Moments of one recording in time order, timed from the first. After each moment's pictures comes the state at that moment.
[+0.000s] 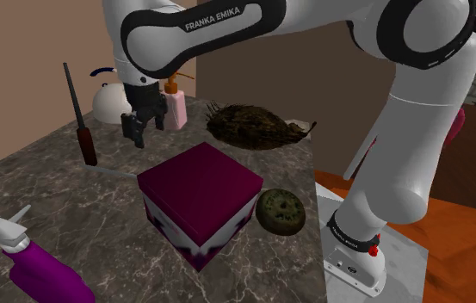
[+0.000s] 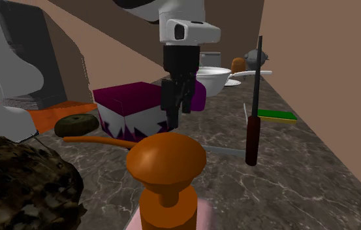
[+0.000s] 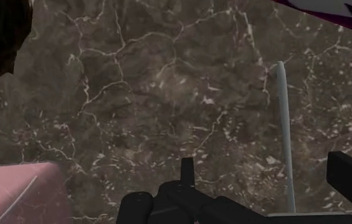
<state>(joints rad) 0.26 0.22 0.31 -1.78 -0.11 1.97 0.15</state>
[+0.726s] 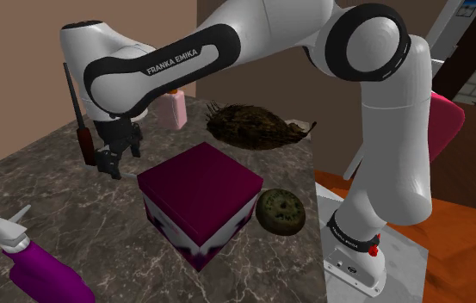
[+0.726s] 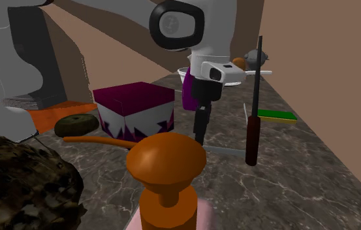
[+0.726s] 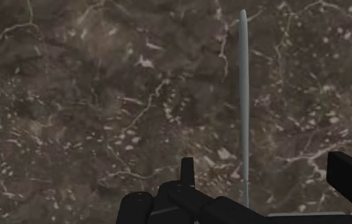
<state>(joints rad) 0.35 0.47 0.33 -1.61 -0.17 1.99 0.17</state>
